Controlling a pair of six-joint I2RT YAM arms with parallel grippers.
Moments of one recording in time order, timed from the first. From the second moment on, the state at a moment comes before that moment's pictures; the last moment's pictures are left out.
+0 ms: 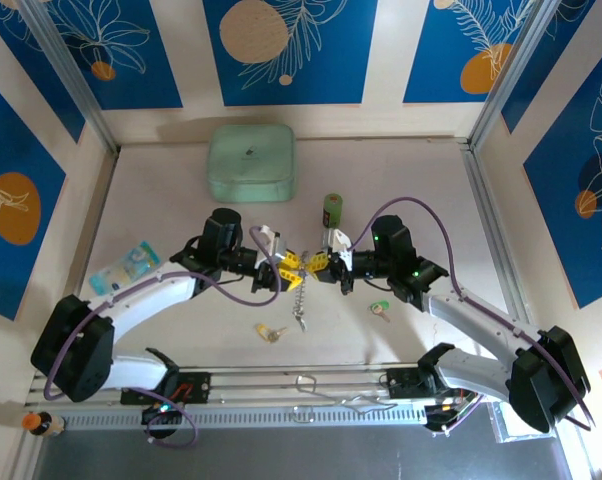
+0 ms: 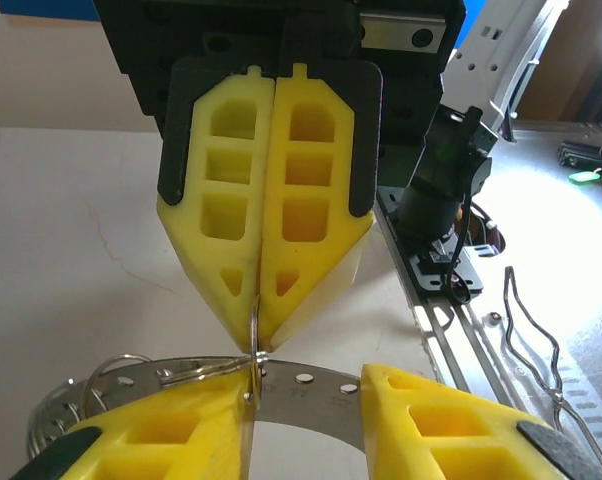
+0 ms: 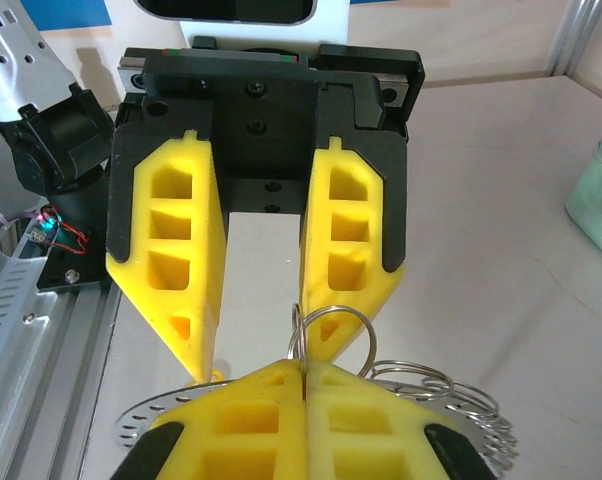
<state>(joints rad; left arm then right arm) -0.61 1.31 0.74 0.08 1.04 0.35 0.59 1.08 0.65 0.00 -0.78 -0.30</state>
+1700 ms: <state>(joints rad) -0.62 1.24 0.73 0.03 0.89 0.43 0.58 1.05 0.65 -0.08 -0.84 -0.31</state>
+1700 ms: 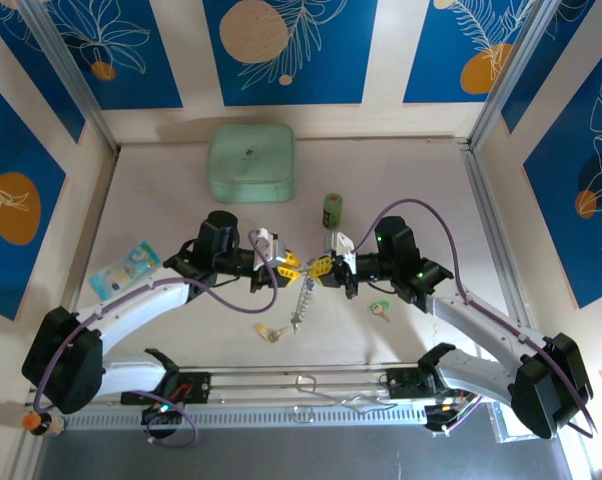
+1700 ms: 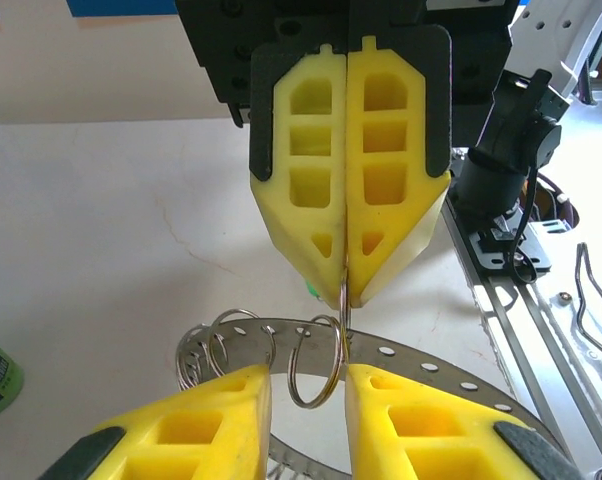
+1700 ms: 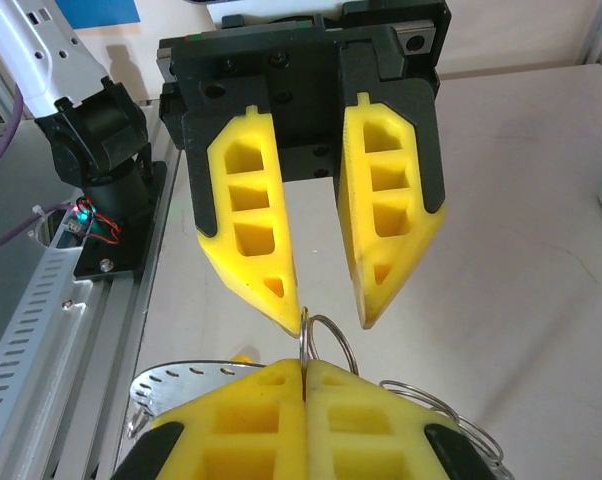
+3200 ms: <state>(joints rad) -0.60 1.29 0.79 -0.13 0.90 0.34 0.60 1.03 0.67 -0.10 -0.81 -0.34</state>
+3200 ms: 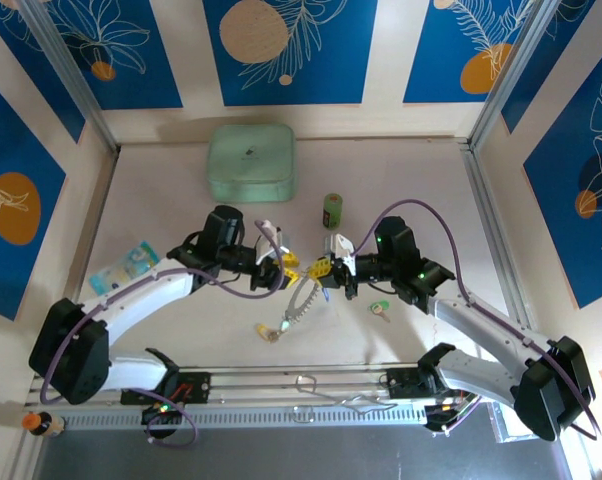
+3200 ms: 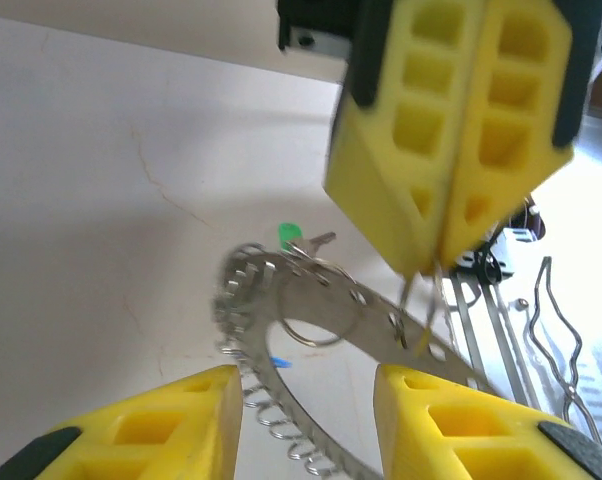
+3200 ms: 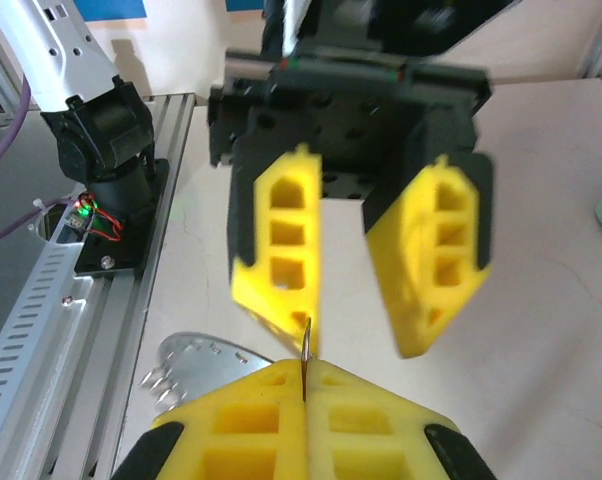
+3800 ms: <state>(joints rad) -0.60 1.34 0.67 0.17 0.98 0.22 0.61 1.09 0.63 -0.03 -0.78 -0.30</state>
